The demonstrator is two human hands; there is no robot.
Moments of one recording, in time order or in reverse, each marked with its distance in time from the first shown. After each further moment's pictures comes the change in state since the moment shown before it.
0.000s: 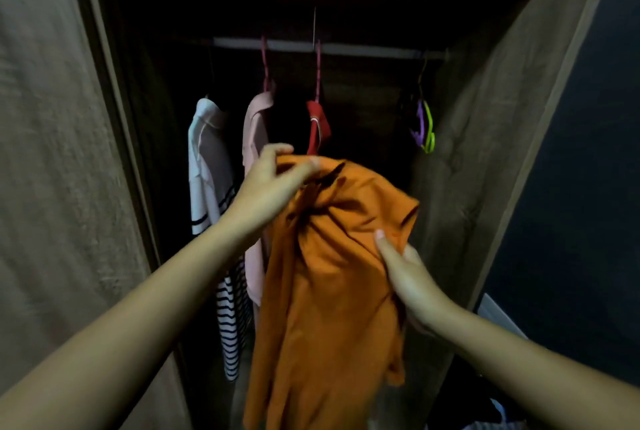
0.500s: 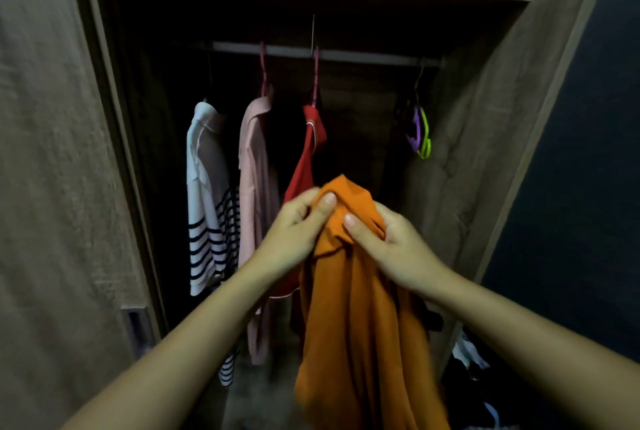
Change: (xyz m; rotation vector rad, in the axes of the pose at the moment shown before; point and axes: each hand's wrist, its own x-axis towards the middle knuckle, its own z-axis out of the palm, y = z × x) left_hand -0.033 -0.021 0.038 -0.302 -0.233 0.191; right_hand 0.017 -0.036 -0.004 -0.267 -0.239 -0.358
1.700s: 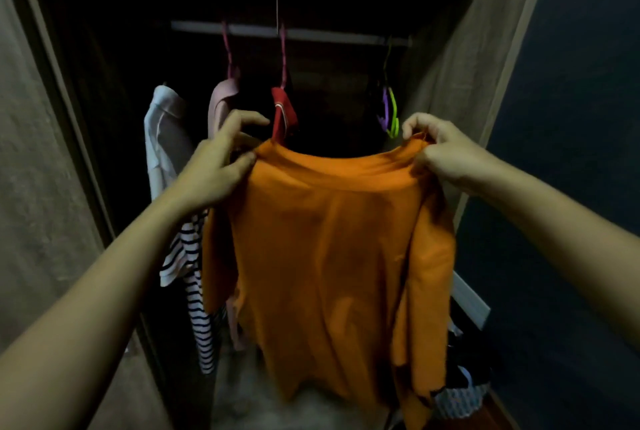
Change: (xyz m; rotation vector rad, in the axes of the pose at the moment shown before) left_hand 0.034 0.028 -0.069 0.638 -0.033 0.190; right_hand 0.032 -0.017 -0.125 -0.201 -0.055 0.223
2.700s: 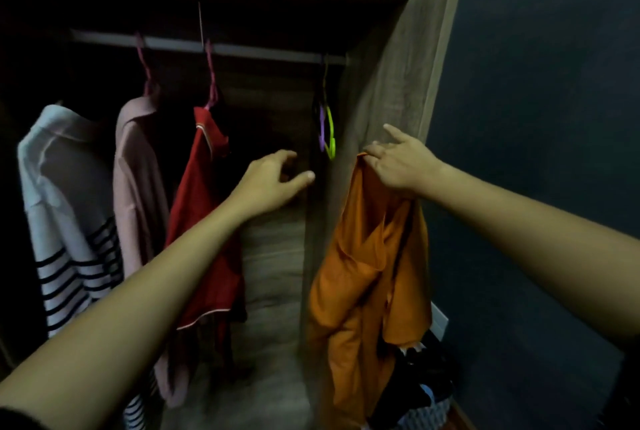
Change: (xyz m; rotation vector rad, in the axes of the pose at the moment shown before) left_hand 0.098 0.036 0.146 0.089 -0.087 -0.066; right_hand 0.041 0.061 -0.058 -1.643 -0.217 -0.138
